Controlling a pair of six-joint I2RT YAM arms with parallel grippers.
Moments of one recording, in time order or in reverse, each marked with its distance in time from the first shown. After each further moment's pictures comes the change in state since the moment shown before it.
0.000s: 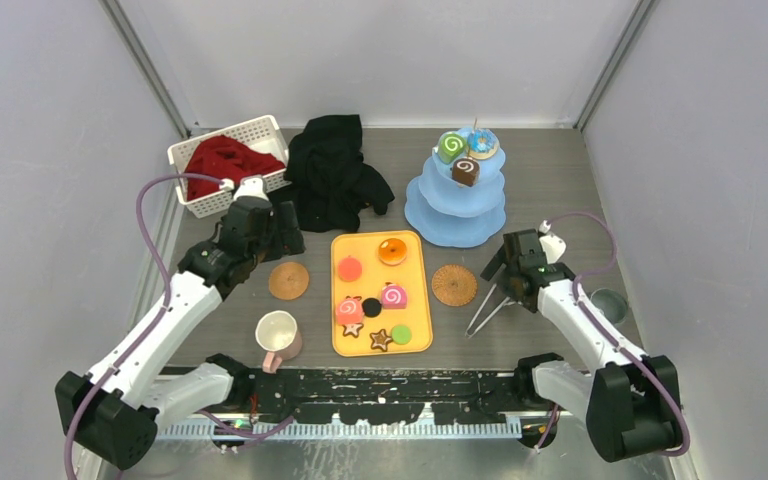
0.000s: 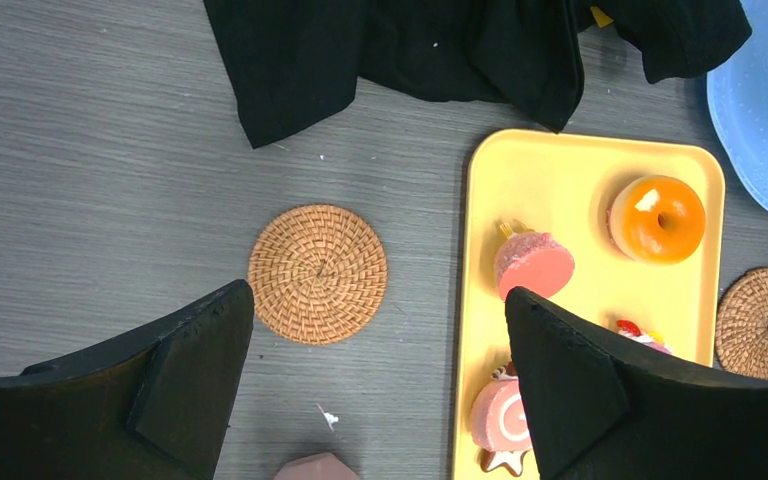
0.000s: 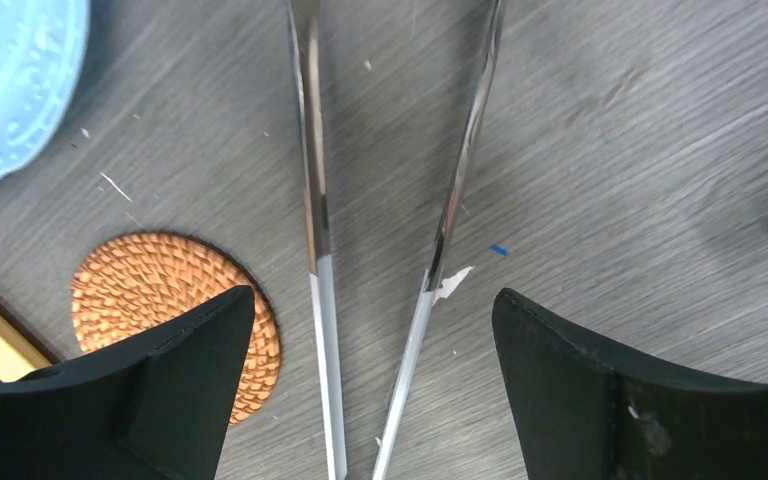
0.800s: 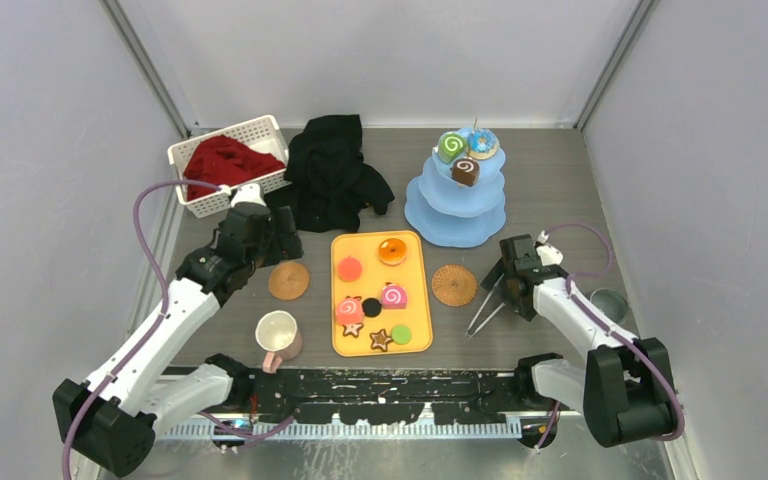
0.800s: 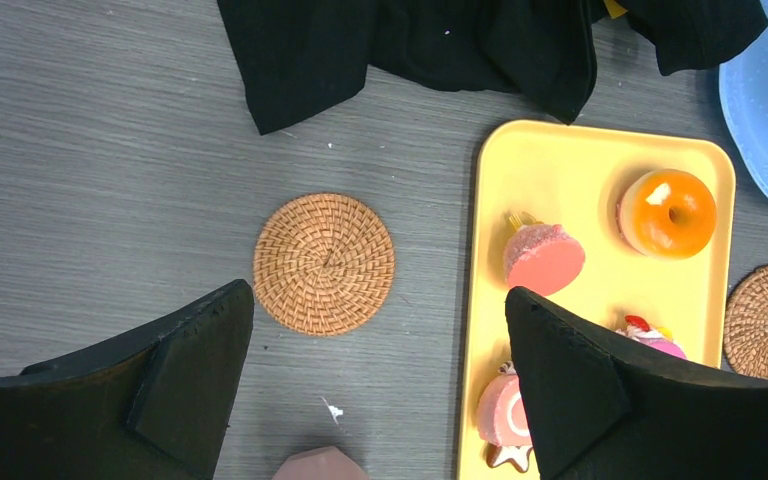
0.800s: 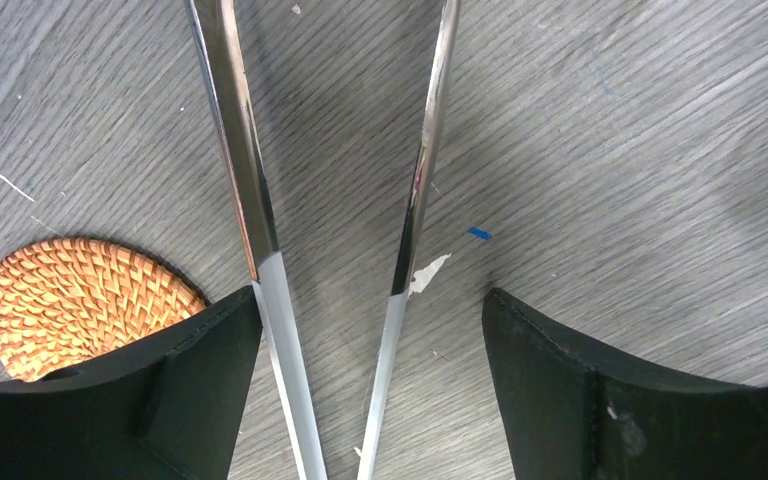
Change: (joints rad) left arm 0.000 -0.038 -0.041 0.000 -0.007 -0.016; right arm -0.002 0.062 -0.071 0.019 -0.035 0.068
